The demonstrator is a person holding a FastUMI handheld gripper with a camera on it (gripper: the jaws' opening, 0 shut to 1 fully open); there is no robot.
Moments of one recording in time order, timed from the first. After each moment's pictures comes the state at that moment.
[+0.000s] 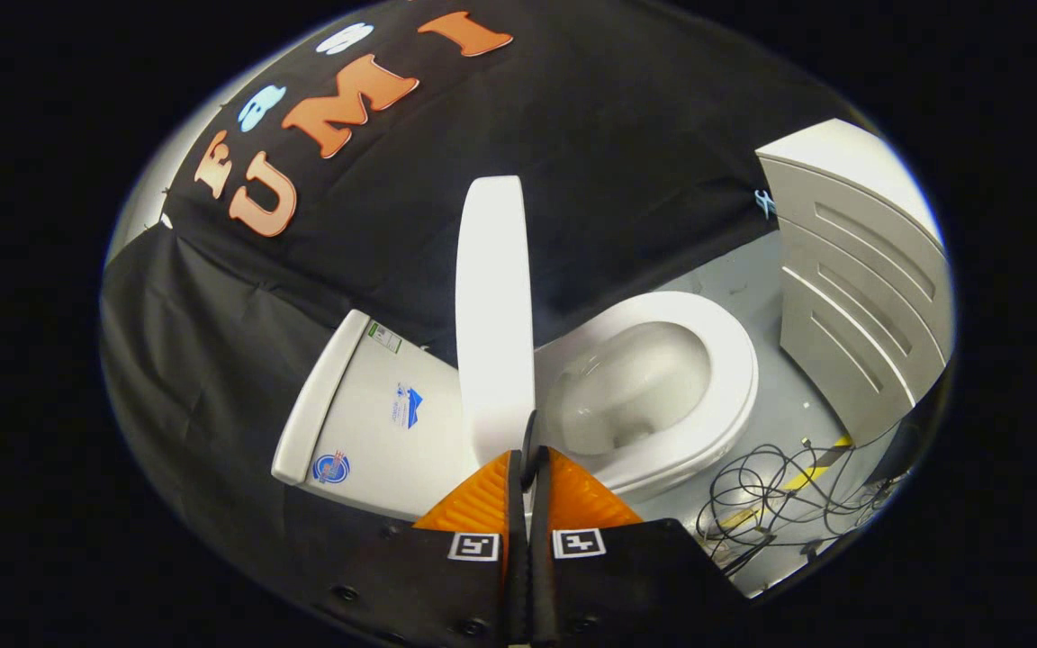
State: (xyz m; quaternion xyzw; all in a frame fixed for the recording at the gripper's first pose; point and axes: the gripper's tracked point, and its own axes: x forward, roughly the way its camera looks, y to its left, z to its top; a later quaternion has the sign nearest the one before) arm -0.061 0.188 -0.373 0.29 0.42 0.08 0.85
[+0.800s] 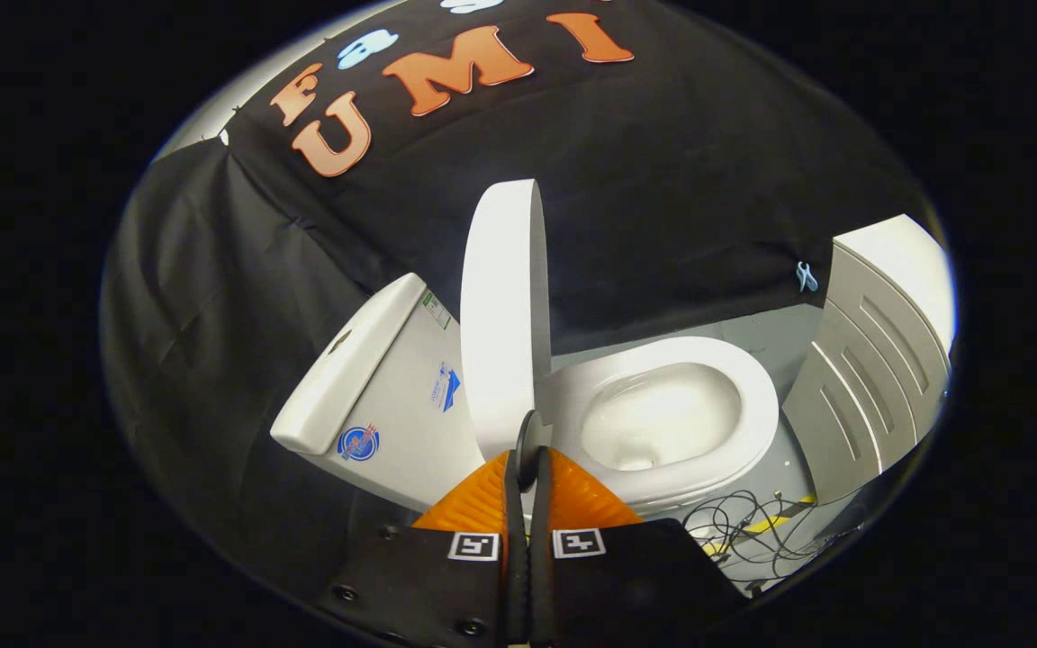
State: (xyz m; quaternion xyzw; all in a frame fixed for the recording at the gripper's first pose) arm -0.062 0.275 -0.327 0.18 0.40 0.13 0.89
